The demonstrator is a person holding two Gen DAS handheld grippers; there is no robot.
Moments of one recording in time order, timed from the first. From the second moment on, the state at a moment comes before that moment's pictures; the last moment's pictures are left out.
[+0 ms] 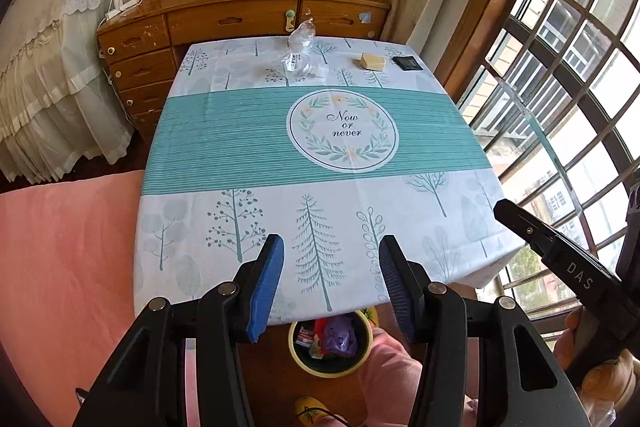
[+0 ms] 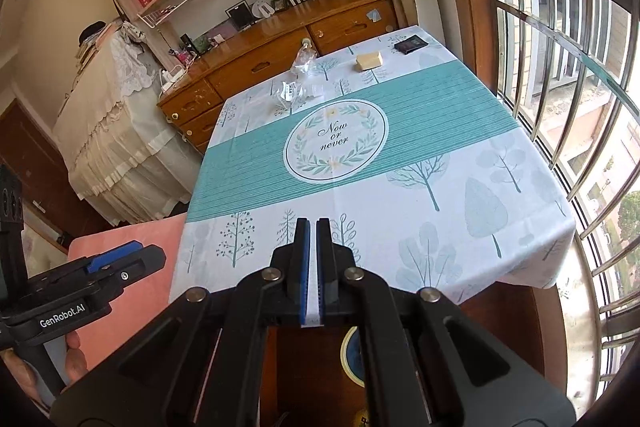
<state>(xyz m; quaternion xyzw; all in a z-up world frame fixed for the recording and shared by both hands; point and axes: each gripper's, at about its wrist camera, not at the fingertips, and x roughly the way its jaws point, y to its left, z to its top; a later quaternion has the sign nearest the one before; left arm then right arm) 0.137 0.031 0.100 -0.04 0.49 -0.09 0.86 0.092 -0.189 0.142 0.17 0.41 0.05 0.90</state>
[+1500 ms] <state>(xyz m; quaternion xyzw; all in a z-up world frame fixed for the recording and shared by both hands) 0.636 0.035 -0.099 -0.26 0.54 0.08 0.79 0.665 -0.281 -0.049 0.09 0.52 0.06 0.85</state>
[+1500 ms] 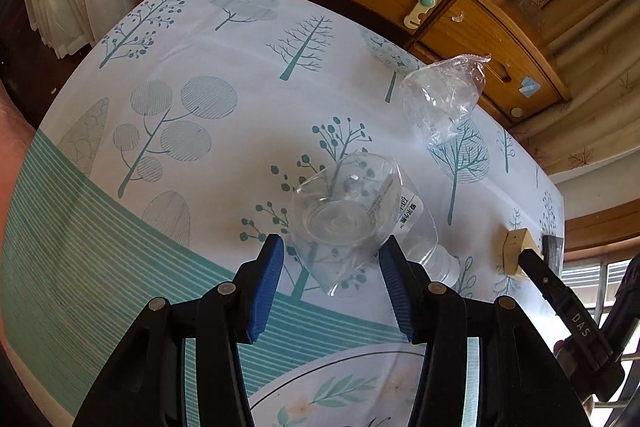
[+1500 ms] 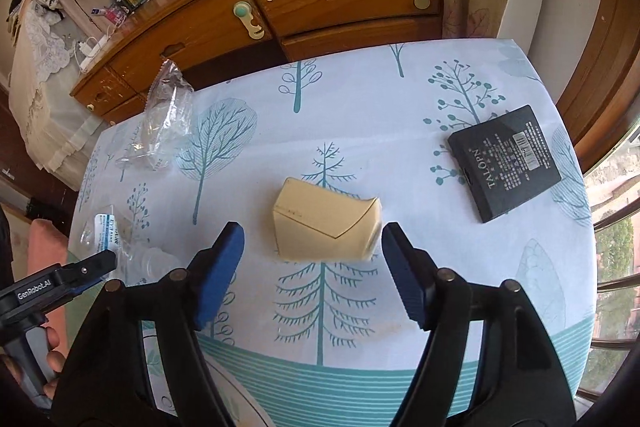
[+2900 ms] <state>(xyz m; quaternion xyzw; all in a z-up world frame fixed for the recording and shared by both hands) 0.367 0.001 0.016 -0.13 0.53 -0.03 0.84 0.376 -0.252 0.018 0.14 0.50 0.08 0.85</state>
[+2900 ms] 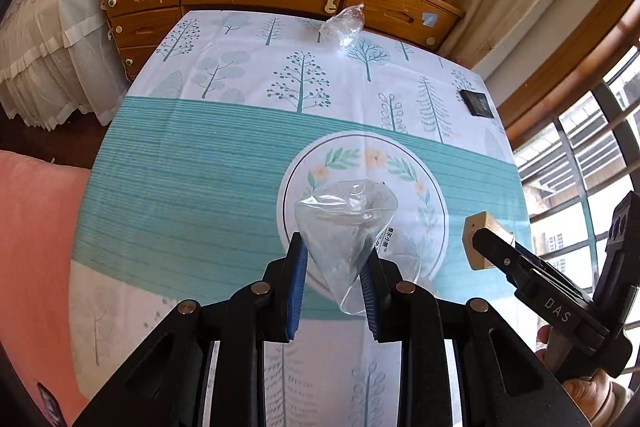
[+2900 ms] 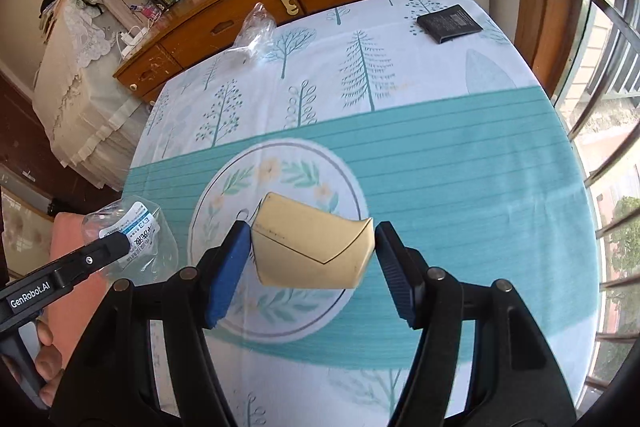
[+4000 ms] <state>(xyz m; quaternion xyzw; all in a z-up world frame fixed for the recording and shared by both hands) 0.024 -0.002 -0.151 0.02 0.63 -0.11 0.77 -0.024 -0.182 -0.099 0.18 0.59 0.00 0.79</state>
